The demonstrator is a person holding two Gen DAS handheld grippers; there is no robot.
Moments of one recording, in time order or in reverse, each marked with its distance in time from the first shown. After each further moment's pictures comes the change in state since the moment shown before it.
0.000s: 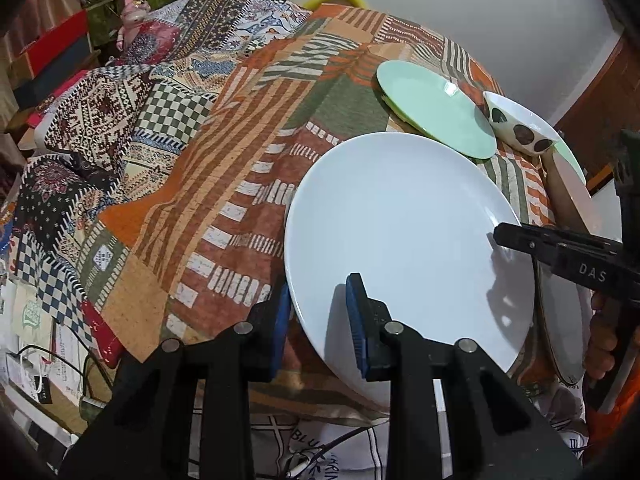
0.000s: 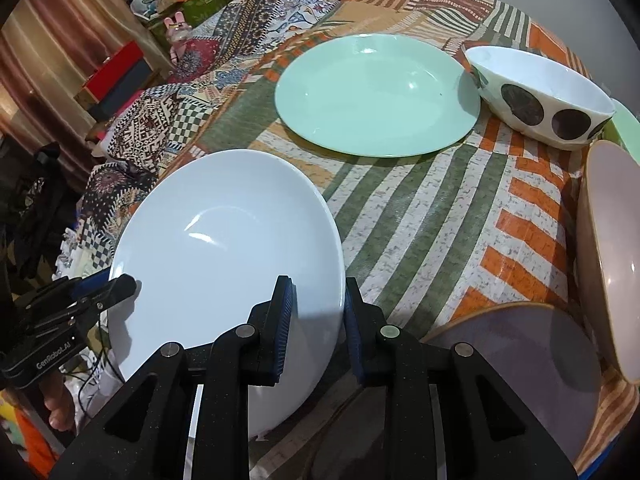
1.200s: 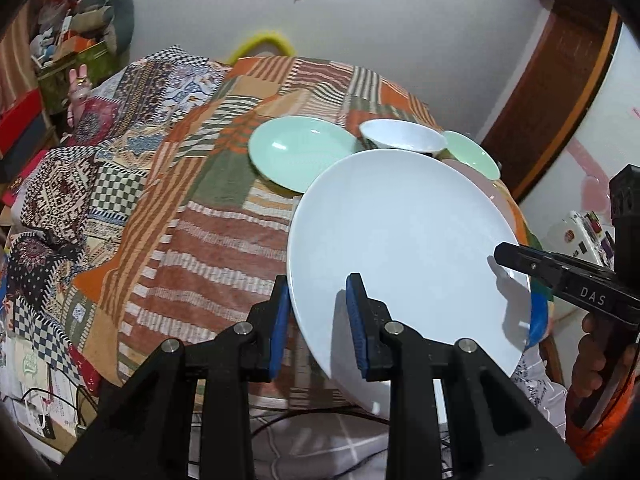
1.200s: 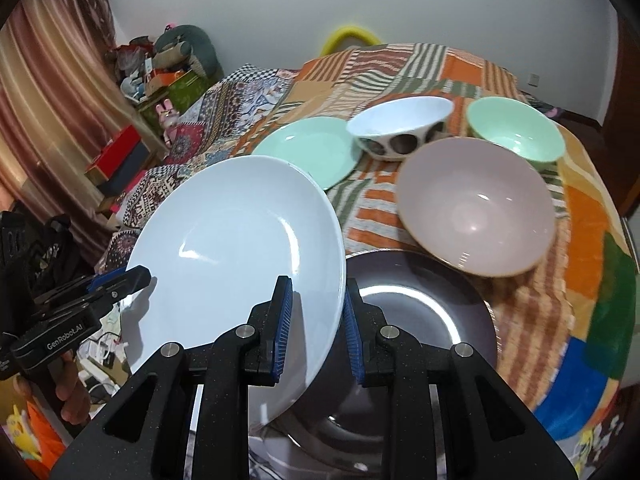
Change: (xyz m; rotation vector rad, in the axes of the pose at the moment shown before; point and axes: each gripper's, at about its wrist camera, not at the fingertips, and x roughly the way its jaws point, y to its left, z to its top) left arm -0.075 -0.113 0.001 0.172 -0.130 -0.132; right arm -0.121 -0.051 -0.060 0.161 -0.250 -0.030
